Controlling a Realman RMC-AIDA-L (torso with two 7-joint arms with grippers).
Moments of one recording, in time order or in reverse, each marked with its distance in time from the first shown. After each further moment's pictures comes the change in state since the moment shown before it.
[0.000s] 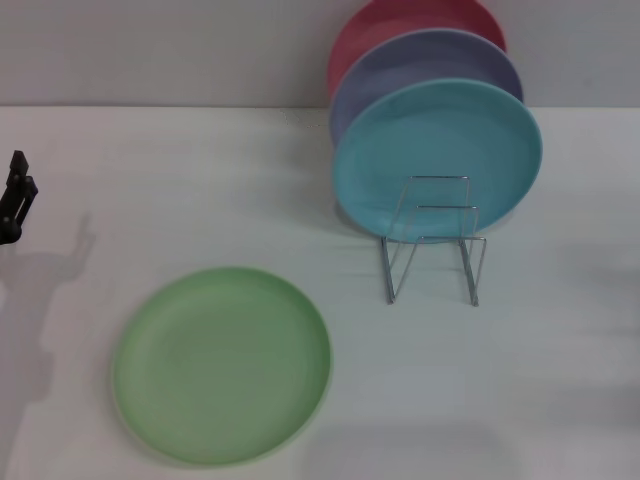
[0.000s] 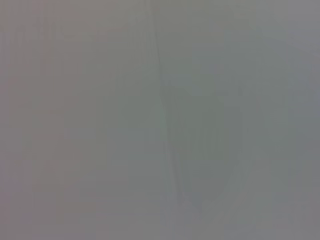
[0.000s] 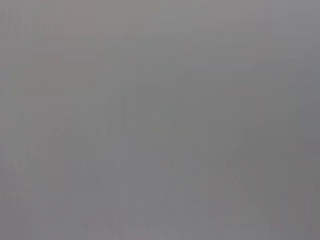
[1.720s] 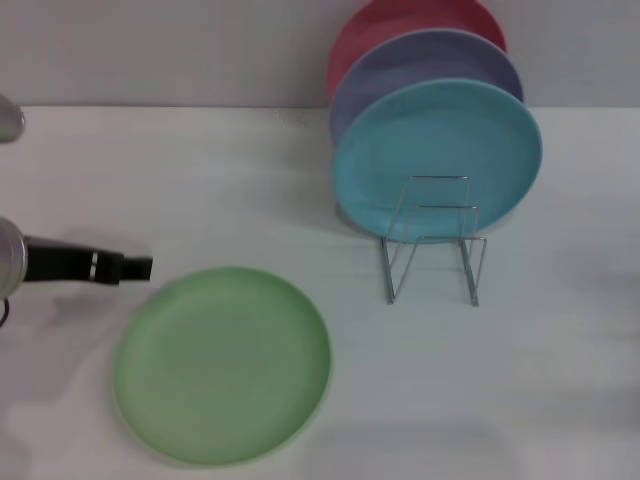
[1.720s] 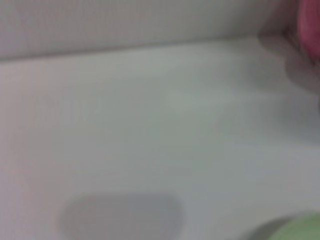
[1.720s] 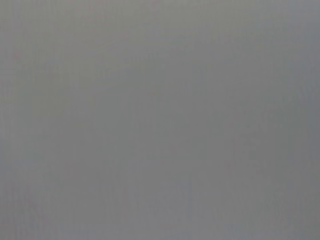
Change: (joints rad) left arm 0.056 0.017 -0.402 -1.329 -0.012 -2.381 0.181; right arm 0.001 0.002 -0.012 -0.023 -0.010 -0.005 0.008
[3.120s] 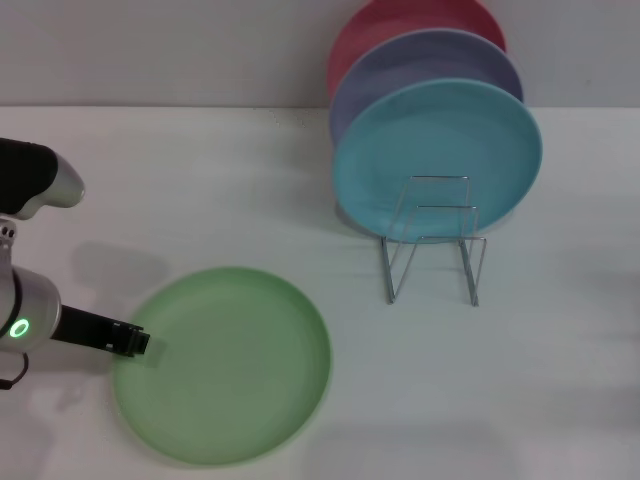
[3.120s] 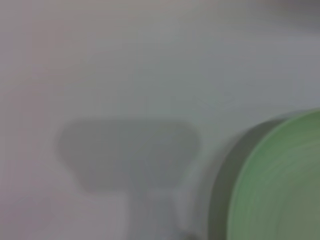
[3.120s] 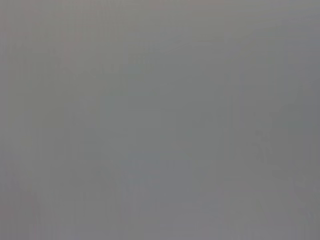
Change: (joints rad) left arm -0.082 -0.001 0.056 0.155 0.047 -0.119 -0.008; right arm 0.003 0.000 0.000 -0.005 -0.001 0.001 0.002
